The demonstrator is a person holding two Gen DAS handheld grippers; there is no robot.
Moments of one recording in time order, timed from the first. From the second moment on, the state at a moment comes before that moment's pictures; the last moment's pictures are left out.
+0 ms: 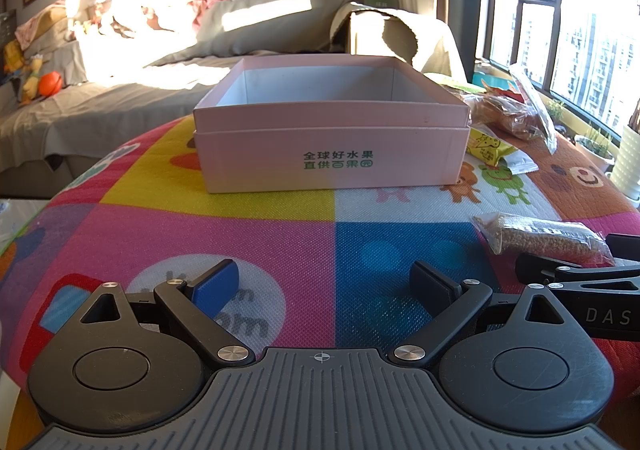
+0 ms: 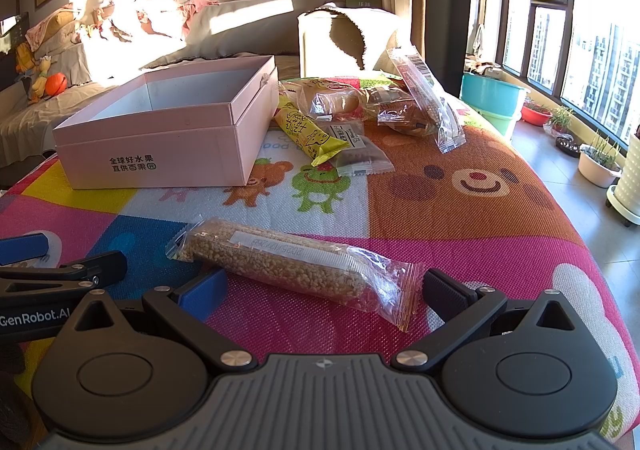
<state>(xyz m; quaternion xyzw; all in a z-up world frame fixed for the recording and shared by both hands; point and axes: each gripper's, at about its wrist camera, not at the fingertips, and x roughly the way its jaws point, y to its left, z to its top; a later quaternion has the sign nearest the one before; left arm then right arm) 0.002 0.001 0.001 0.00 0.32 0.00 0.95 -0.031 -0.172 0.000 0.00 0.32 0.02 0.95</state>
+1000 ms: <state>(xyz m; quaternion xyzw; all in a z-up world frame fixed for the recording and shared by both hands) -0.001 0.002 0.000 0.00 0.32 0.00 0.95 -0.030 -0.174 0.002 -0.01 0.34 0.04 0.94</state>
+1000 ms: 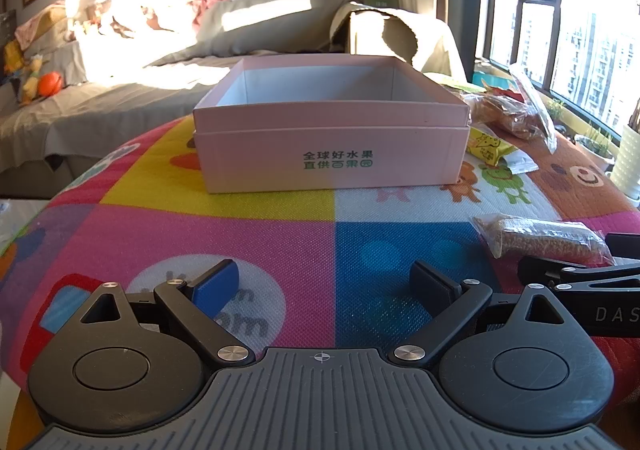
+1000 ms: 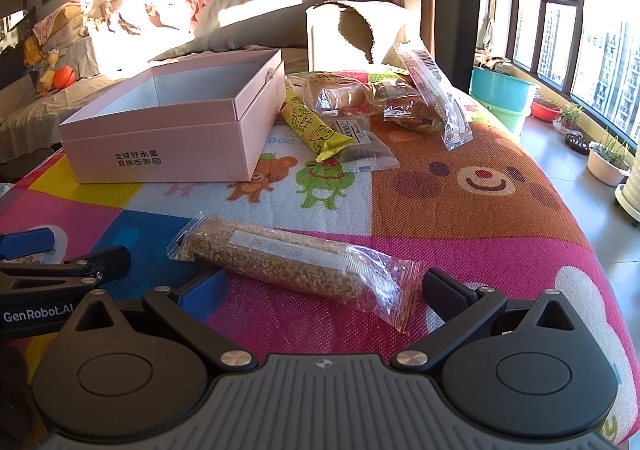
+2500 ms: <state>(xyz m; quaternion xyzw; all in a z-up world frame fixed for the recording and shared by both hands) 0.172 0.094 0.032 -0.04 0.39 -0.02 0.92 -0.005 -0.174 0.017 -0.02 0.43 0.07 0.90</state>
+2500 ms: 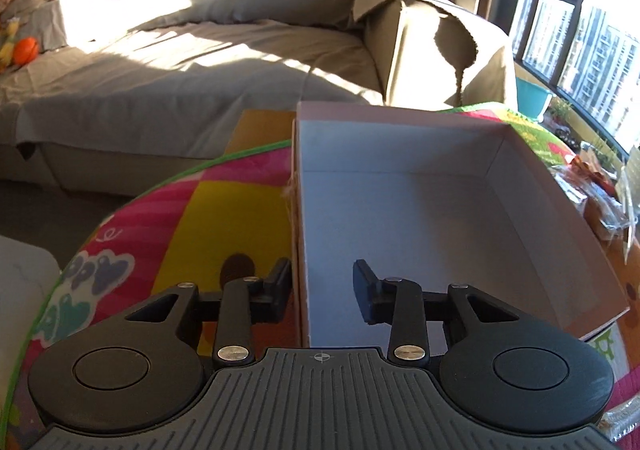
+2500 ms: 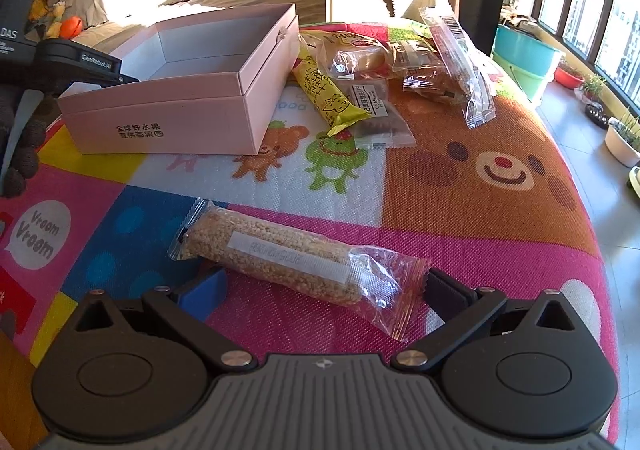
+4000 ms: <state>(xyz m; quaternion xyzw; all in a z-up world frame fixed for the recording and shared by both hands) 0.164 0.108 0.032 -0.05 0.35 -0.01 0.94 -0.008 -0.134 0.036 -0.14 0.39 0.26 0.87</state>
